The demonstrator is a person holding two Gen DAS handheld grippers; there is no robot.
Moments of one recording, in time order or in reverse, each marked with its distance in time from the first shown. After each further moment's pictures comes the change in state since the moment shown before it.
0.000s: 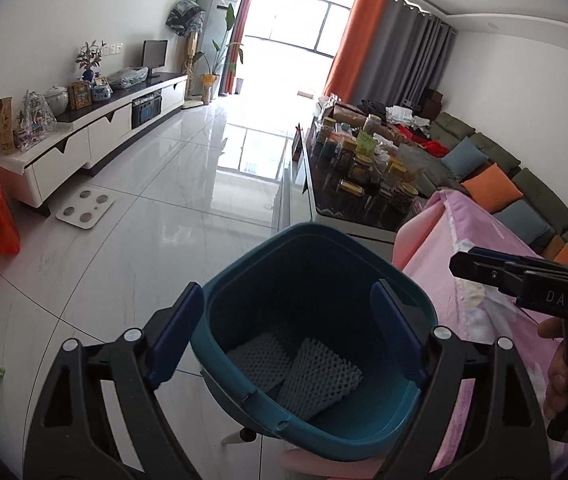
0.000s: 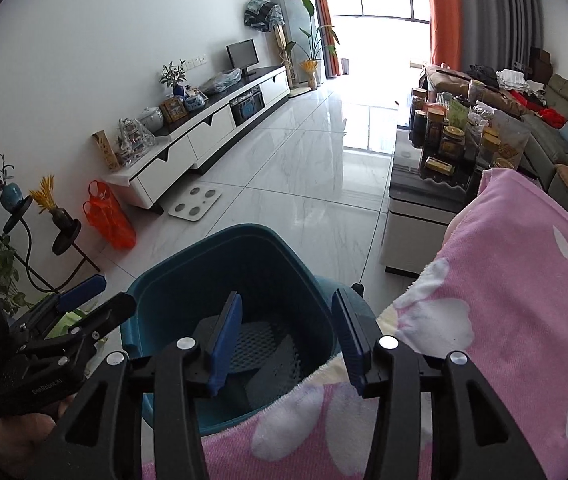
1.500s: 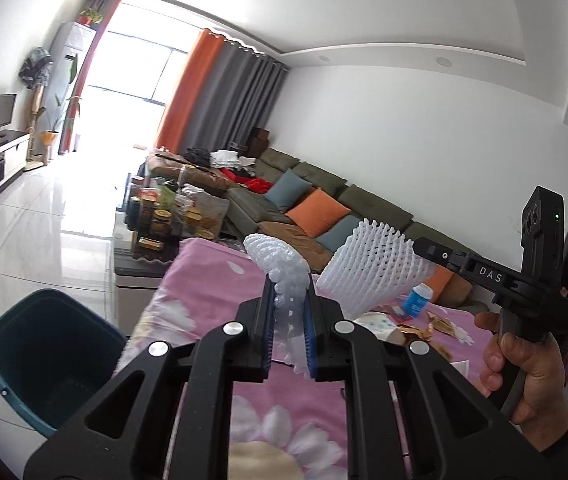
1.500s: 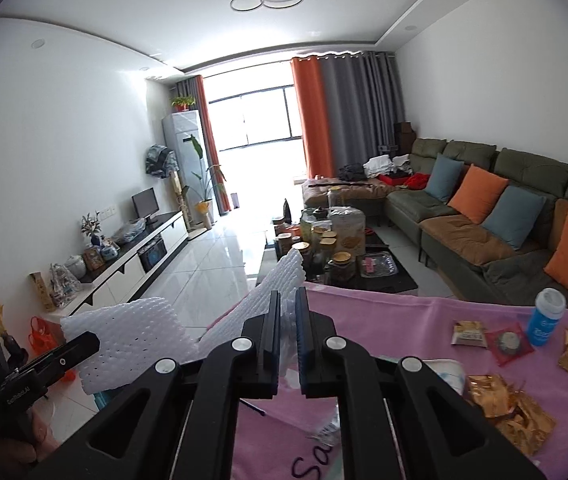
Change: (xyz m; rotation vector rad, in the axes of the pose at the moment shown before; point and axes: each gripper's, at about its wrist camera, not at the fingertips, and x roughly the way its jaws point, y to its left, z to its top) left arm -0.150 -0.206 -0.019 0.160 -0.178 -0.592; right arm -0.266 -0.131 -0.089 0.214 -0.506 -0.297
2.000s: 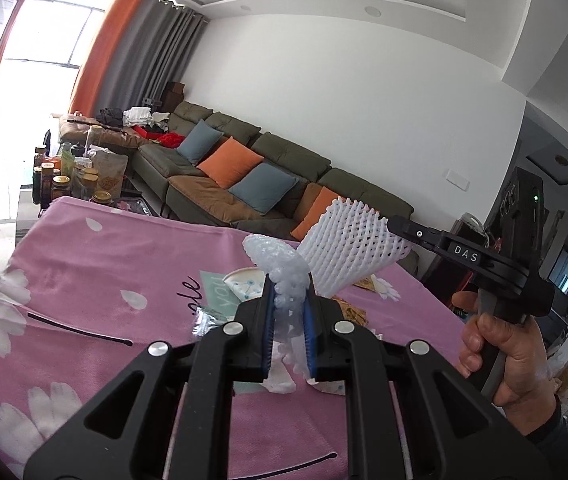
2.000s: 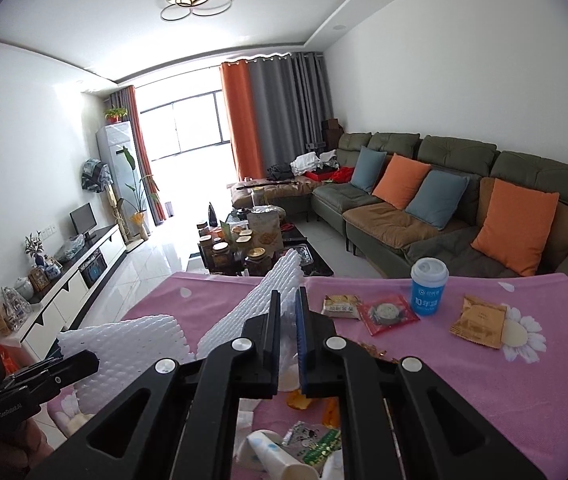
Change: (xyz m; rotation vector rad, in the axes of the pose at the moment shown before) left arm 0.105 -0.118 -0.051 0.070 0.185 -0.326; right arm -0.092 -0.107 -0.022 0.084 -0.028 -0.252
